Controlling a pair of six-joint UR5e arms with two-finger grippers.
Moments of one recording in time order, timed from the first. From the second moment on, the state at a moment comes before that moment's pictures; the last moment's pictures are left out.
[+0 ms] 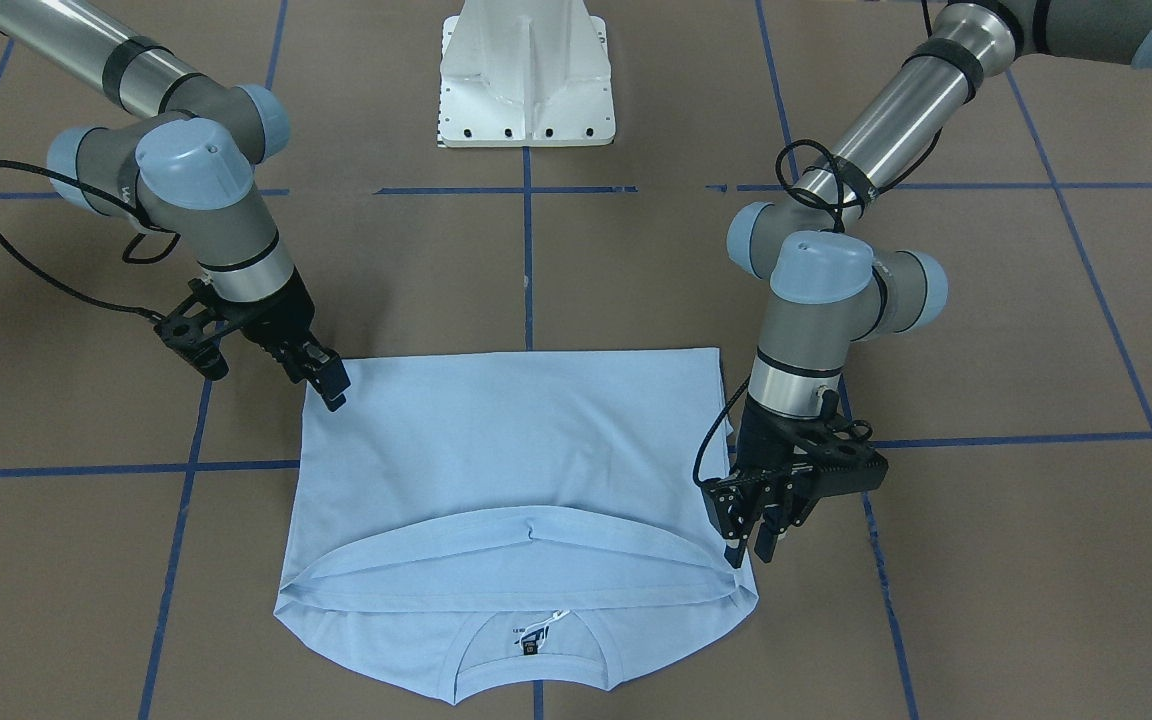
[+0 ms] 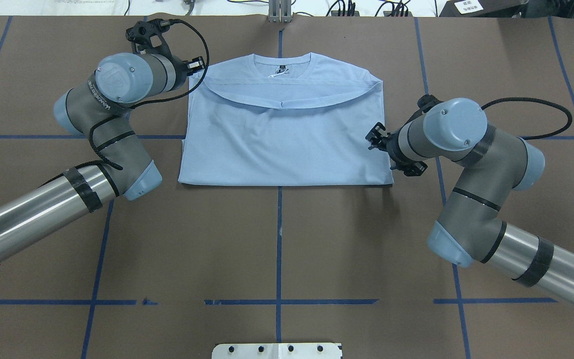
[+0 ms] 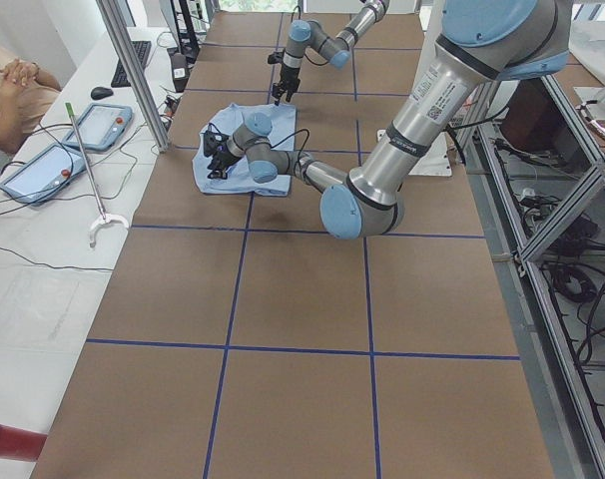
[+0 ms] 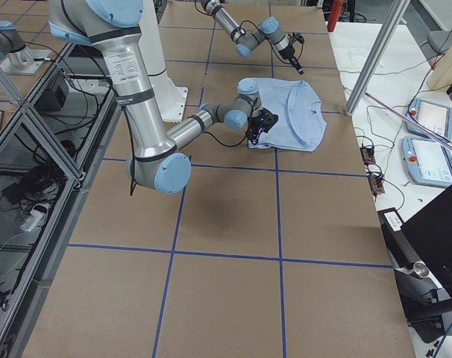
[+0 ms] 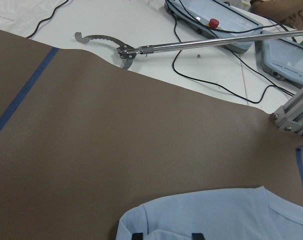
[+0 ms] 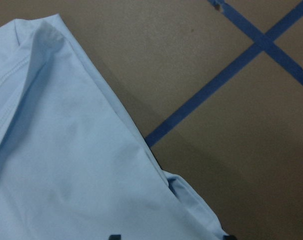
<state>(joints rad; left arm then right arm) -0.76 -2.27 -1.18 -2.38 -1.51 -1.35 0.64 -1.19 1.66 -1.18 1.78 1.88</state>
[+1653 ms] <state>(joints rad) -0.76 -2.27 -1.20 -2.37 -1.50 -1.35 0.60 -1.26 1.69 -1.19 1.74 1.89</state>
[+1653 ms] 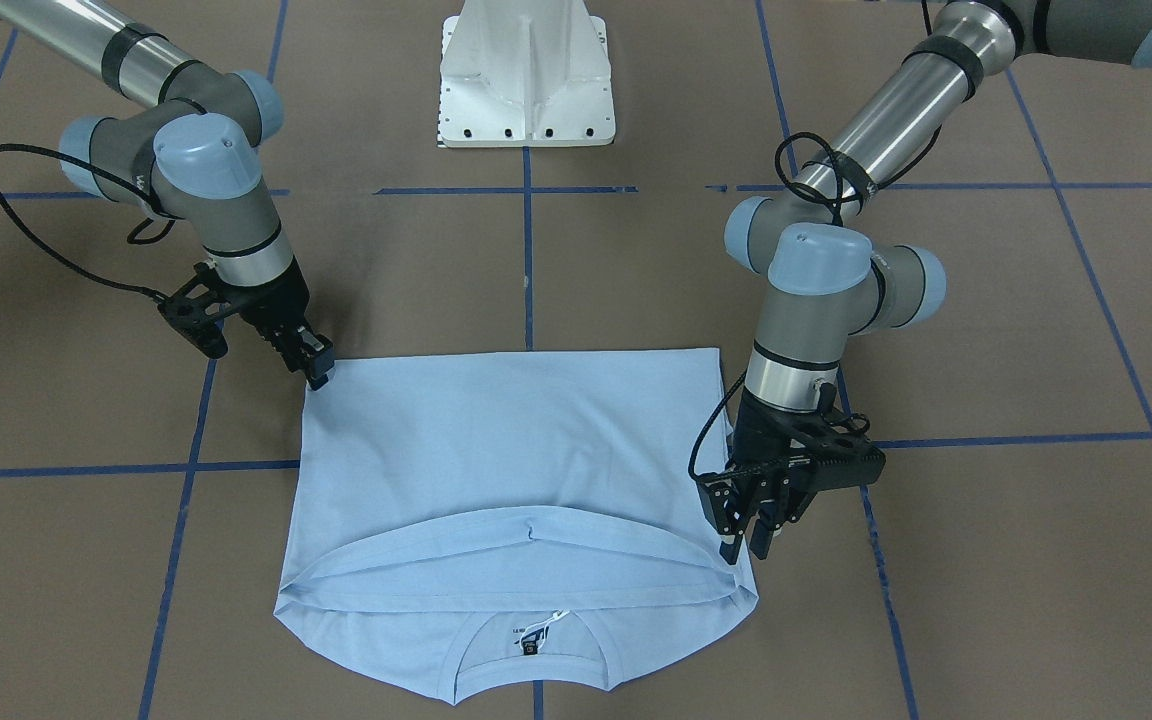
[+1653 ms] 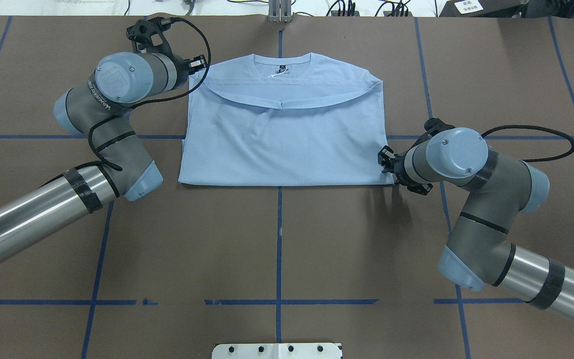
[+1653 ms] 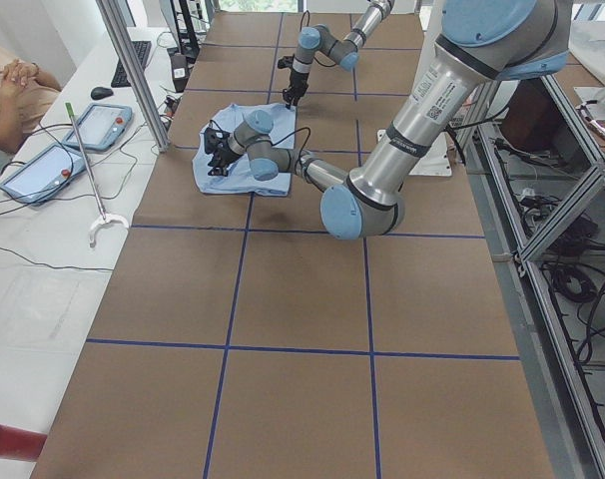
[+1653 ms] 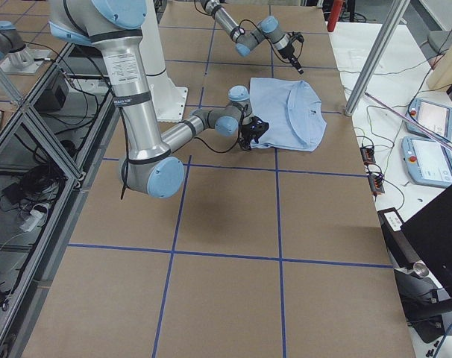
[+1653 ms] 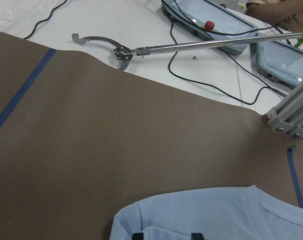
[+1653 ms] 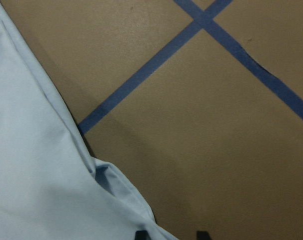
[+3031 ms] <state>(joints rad) -0.72 -2.19 -1.38 -2.36 -1.51 -1.36 0.42 -1.55 2.06 -1.22 1.76 1.91</state>
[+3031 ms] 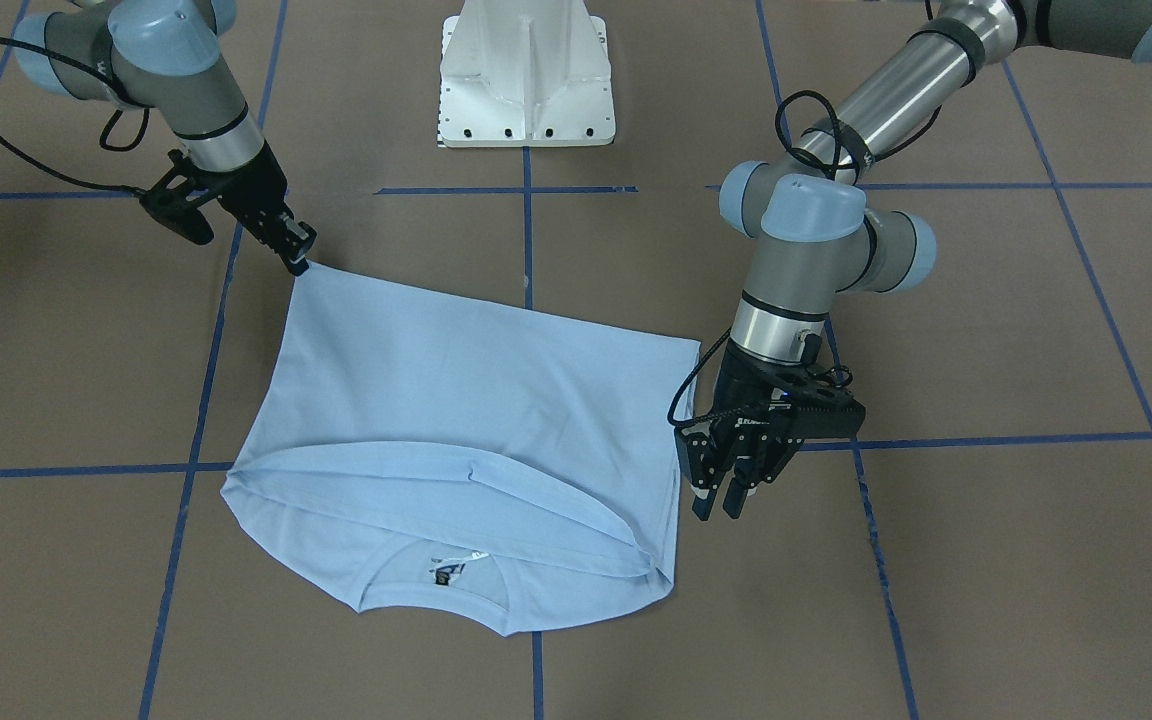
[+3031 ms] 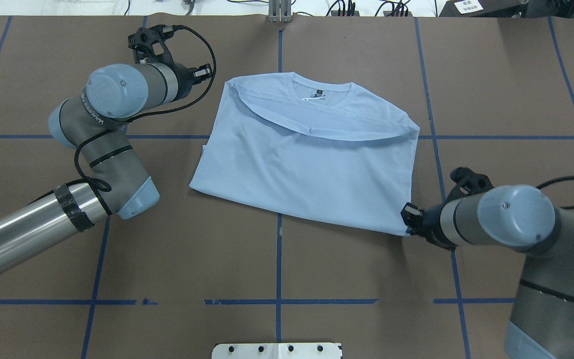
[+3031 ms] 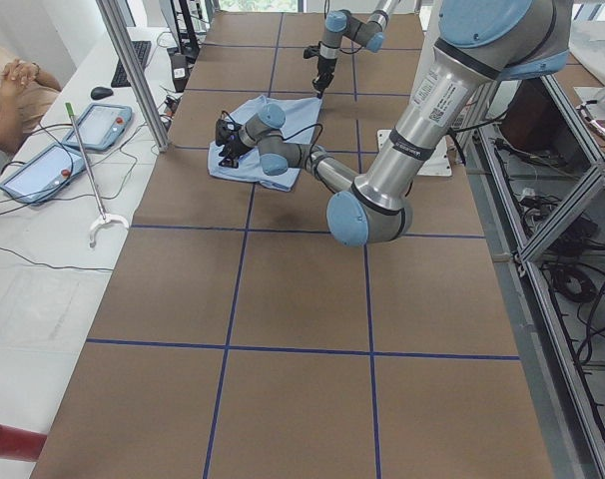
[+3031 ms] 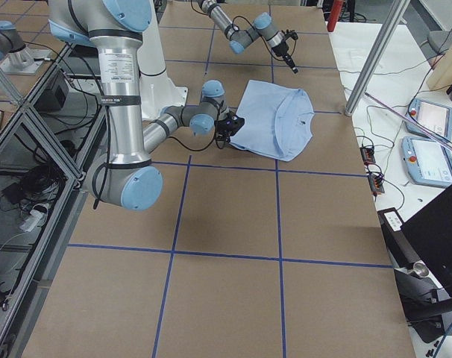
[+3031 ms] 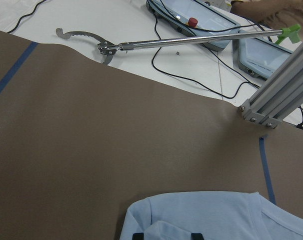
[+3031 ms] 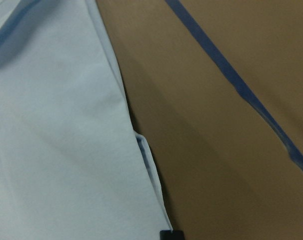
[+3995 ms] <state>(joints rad) -0.52 -2.01 -1.68 -2.36 -1.67 -1.59 0.17 -1.60 2.27 -1.37 1.68 2.03</state>
